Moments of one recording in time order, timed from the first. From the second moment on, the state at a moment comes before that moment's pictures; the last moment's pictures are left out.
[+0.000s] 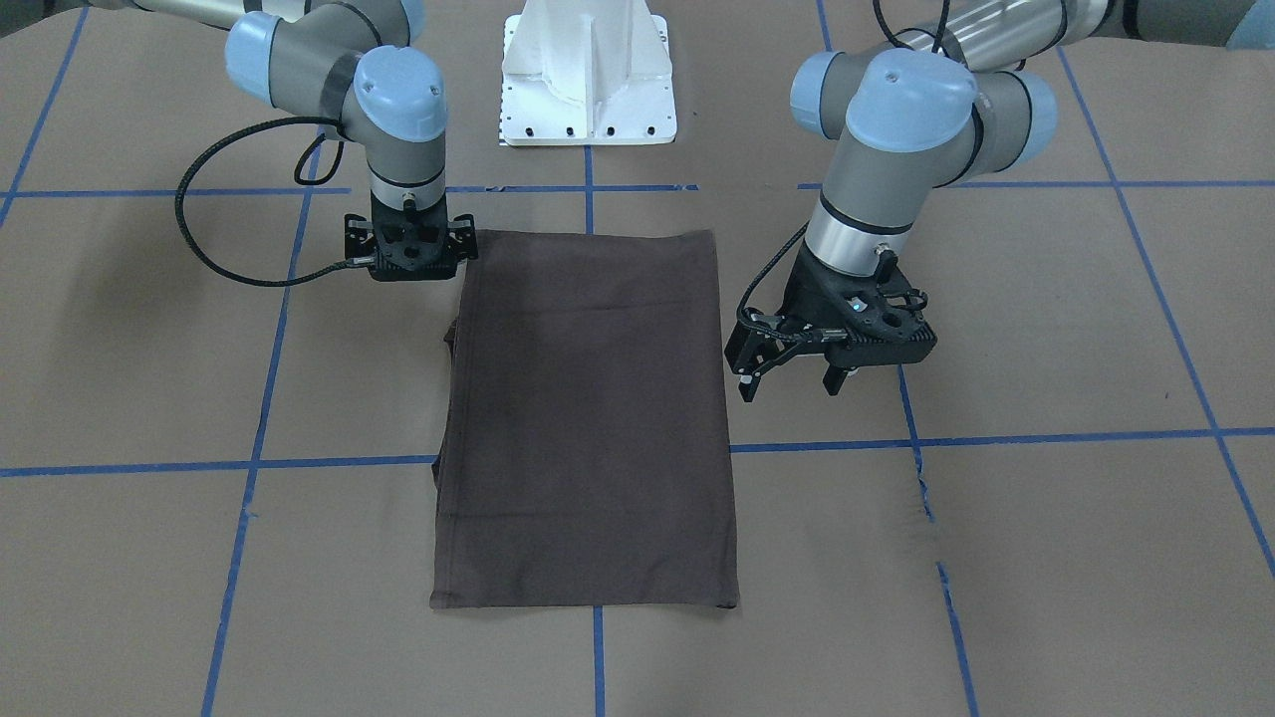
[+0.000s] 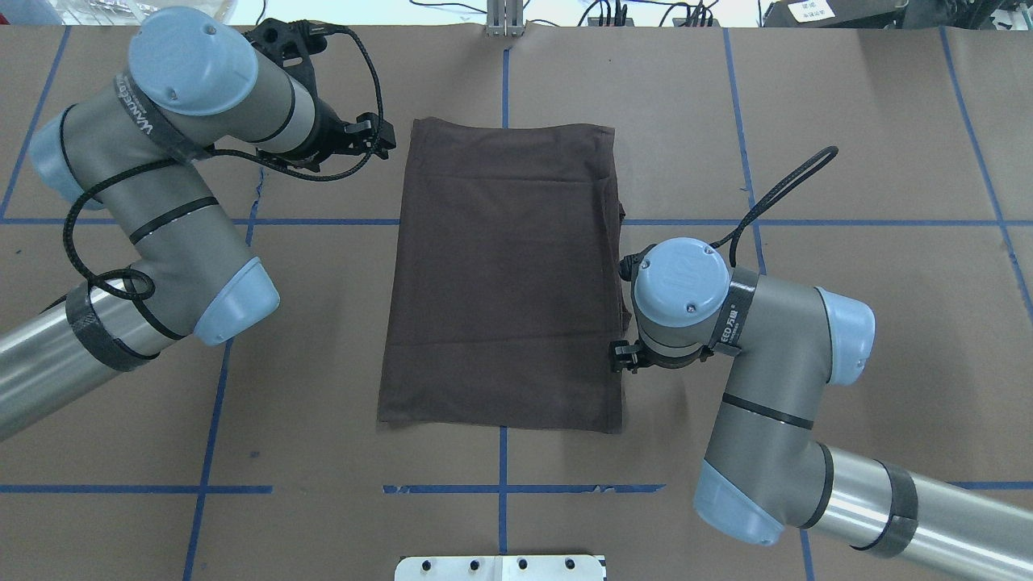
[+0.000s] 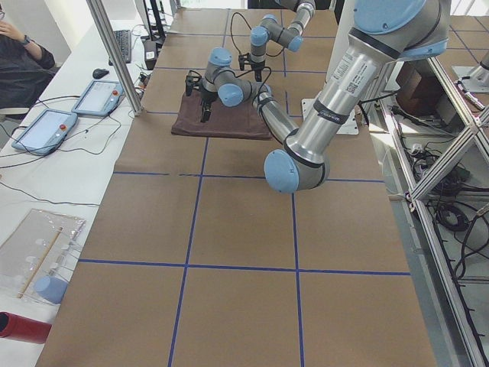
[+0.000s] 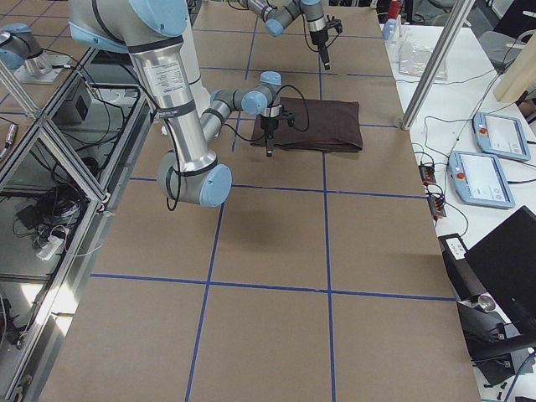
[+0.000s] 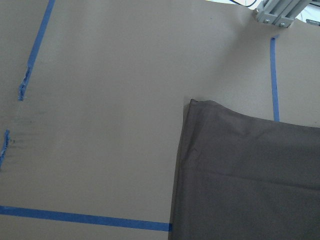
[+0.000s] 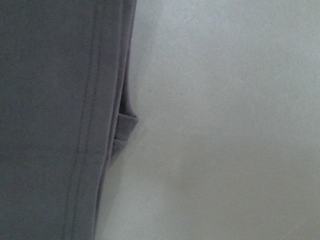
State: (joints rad) left arm -0.79 -2.18 -1.68 -1.80 -1.85 -1.22; right arm 0.48 -1.10 1.85 -1.77 1.81 1.04
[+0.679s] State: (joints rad) left arm -0.73 -2.08 -1.76 -1.81 -1.88 -1.26; right arm 0.56 -0.98 1.76 -1.63 1.87 1.05
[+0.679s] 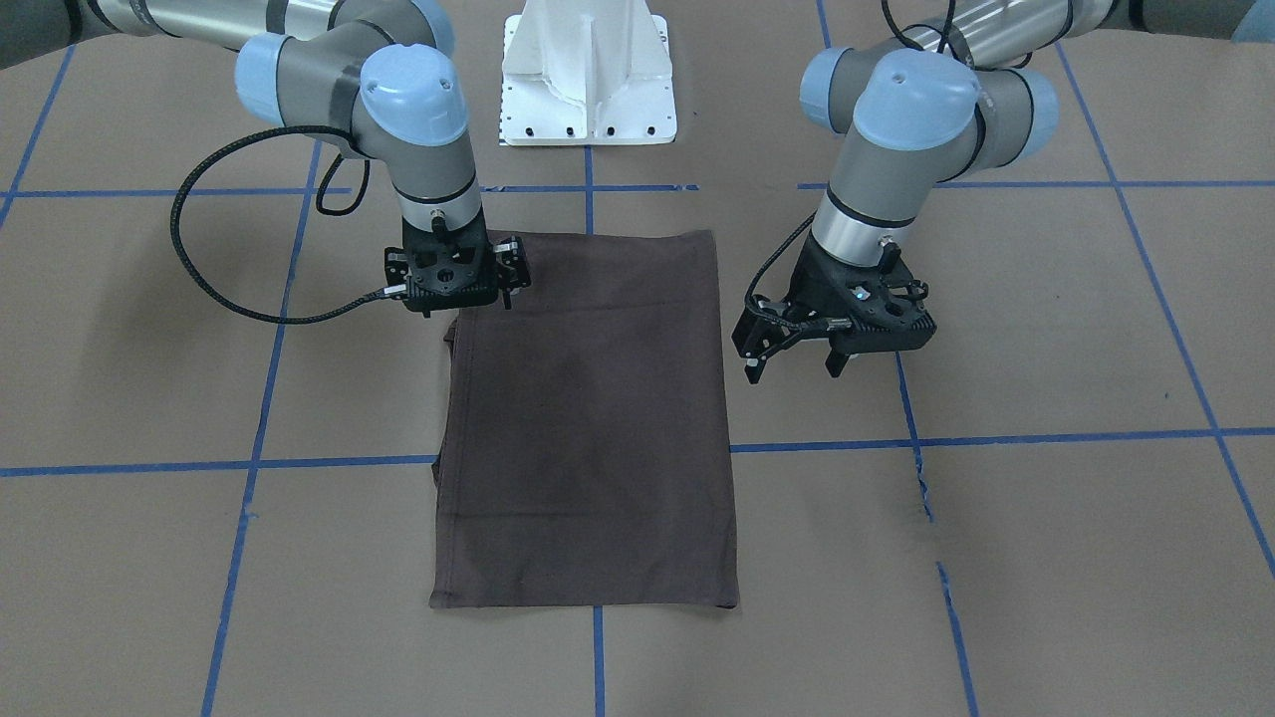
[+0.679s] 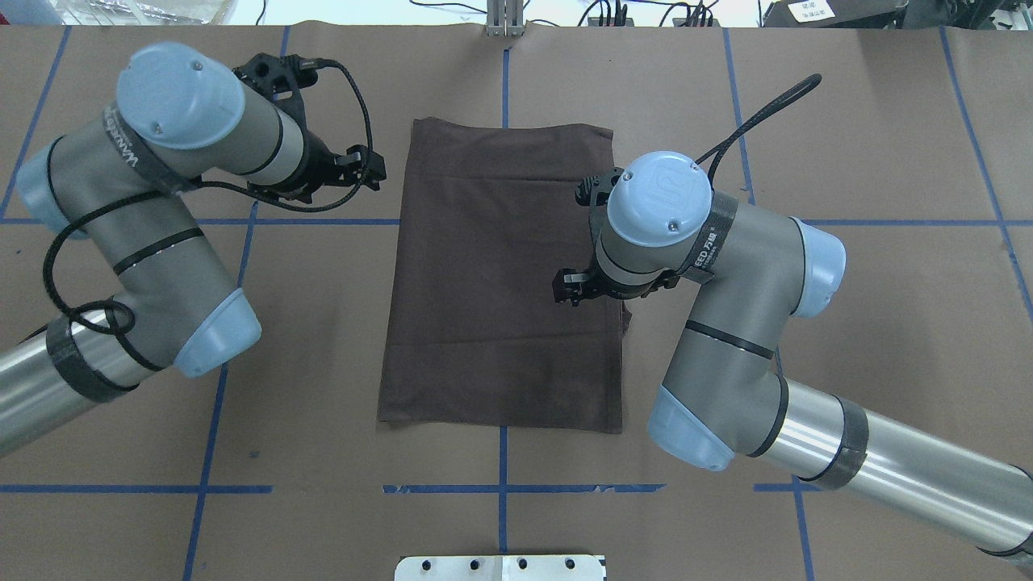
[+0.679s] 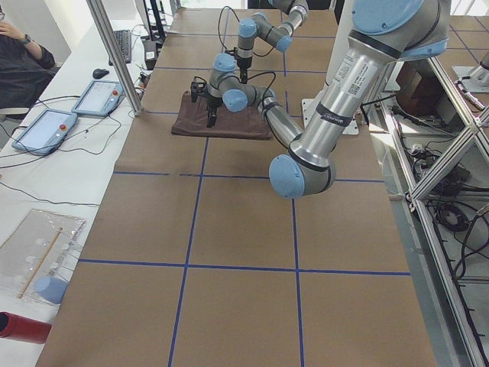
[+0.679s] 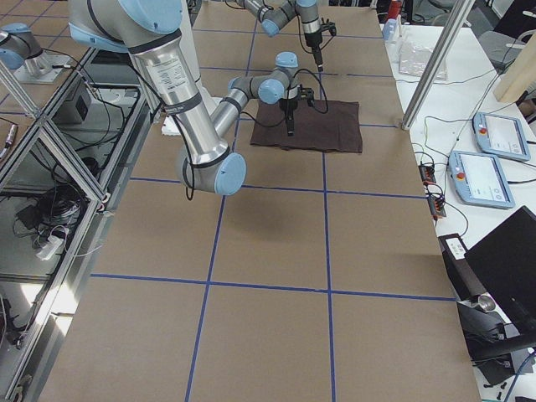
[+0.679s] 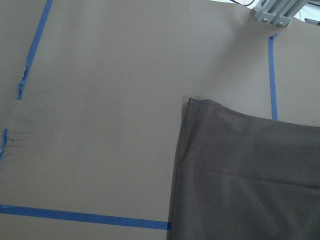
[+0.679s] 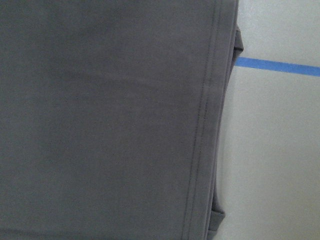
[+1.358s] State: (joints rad) left arm -0.39 -1.98 -1.86 -1.80 -1.74 -1.72; right arm 0.56 -1.00 1.86 -1.61 1.93 1.10
